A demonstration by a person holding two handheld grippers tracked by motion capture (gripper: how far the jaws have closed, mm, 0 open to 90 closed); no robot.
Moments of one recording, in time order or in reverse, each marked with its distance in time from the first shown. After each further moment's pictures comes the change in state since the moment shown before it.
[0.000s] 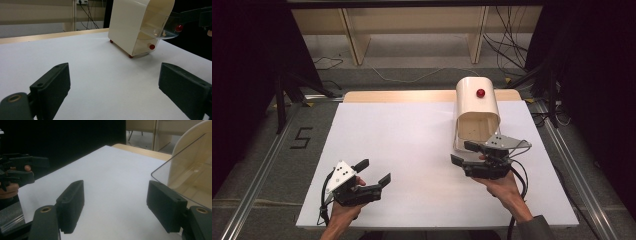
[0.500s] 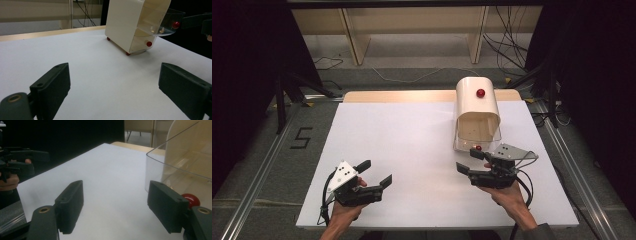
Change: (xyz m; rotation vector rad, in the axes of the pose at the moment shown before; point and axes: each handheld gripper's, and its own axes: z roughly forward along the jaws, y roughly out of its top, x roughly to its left) left arm -0.001 -0.001 0.002 0.020 -0.022 0.008; right arm -0.001 -0.024 -0.013 -0.014 -0.011 0.006
